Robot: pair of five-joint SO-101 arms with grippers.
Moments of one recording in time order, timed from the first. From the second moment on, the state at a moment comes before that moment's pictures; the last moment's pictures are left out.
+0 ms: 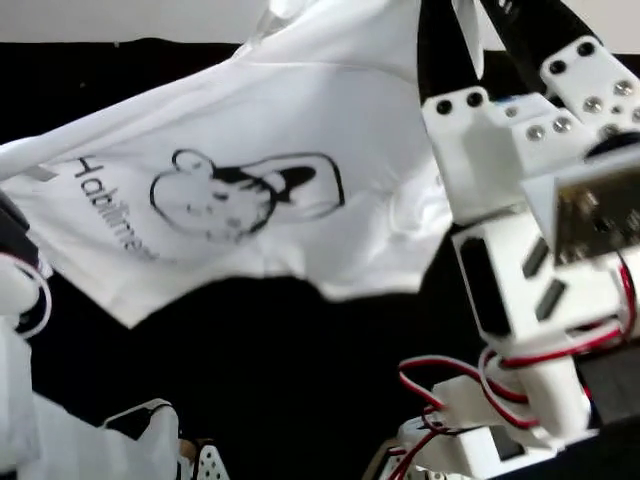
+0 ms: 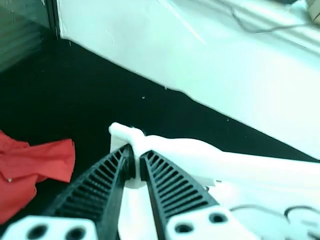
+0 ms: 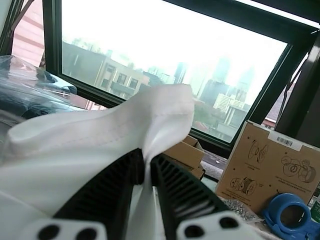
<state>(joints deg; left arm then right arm) -31.0 -29.8 -43.4 100.4 -21.2 -21.7 -5.6 -83.4 76.9 21.4</state>
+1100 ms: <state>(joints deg) -31.1 -45.1 -19.9 99.2 -21.2 -21.5 -19.1 -63.8 82.9 21.4</state>
